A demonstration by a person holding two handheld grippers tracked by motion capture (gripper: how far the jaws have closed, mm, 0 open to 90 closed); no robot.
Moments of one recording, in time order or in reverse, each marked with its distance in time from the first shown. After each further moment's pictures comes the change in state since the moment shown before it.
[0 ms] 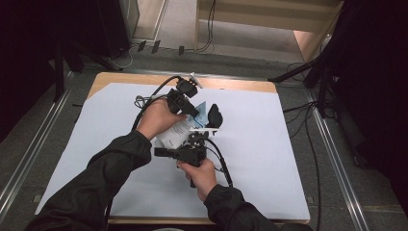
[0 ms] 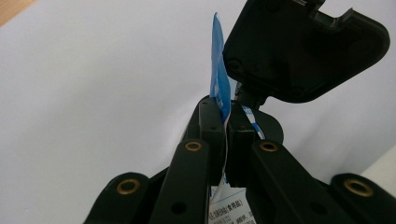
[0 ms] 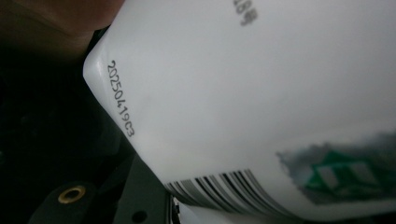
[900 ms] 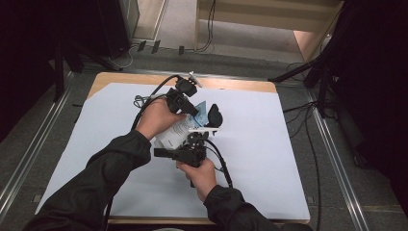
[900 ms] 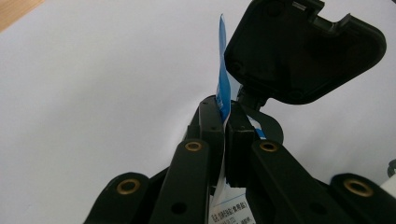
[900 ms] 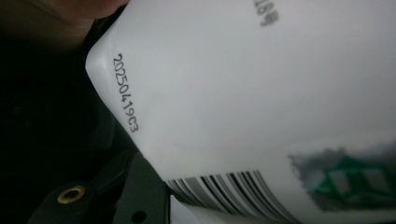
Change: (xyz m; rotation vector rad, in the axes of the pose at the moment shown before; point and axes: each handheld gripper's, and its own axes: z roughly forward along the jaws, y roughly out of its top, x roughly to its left) left arm -0.001 0.001 -0.003 -0.004 0.004 -0.014; right arm 0.005 0.001 0.000 0.007 -0.025 -0.047
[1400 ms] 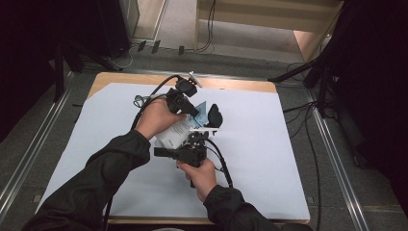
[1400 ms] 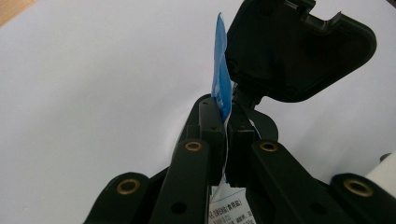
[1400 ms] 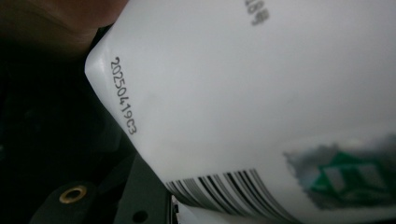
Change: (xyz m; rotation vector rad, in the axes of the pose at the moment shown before) left arm 0.000 -0.001 -0.001 -0.001 -0.022 0.007; right arm -0.001 0.000 -0.001 -0.008 0.015 0.025
